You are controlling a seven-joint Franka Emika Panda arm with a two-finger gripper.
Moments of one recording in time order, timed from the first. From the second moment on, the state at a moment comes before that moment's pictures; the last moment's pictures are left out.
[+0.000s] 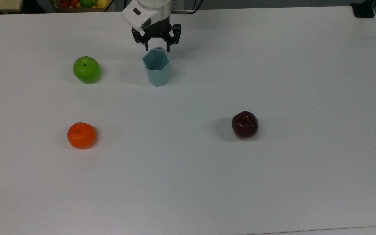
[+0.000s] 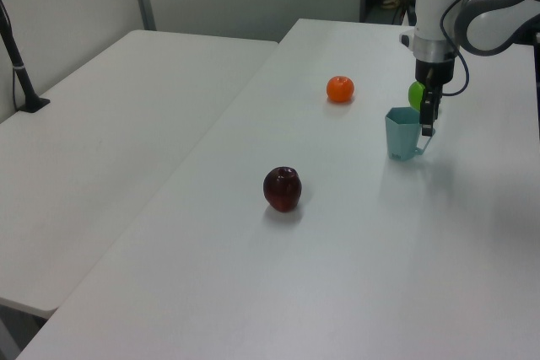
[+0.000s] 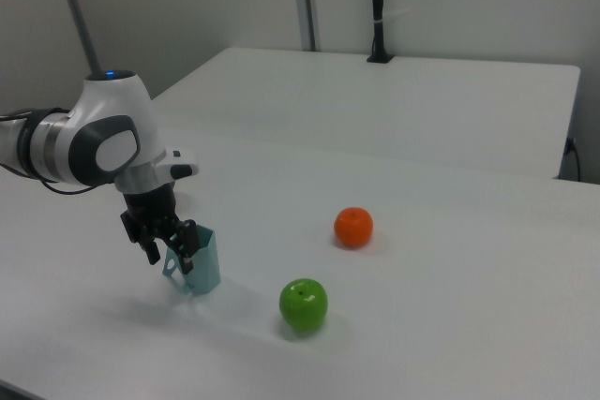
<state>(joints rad) -0.06 -0.07 0.15 -2.27 -0.05 2.16 0.04</state>
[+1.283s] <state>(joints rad) -0.18 -0.07 0.14 -1.80 -0.04 1.75 0.01</state>
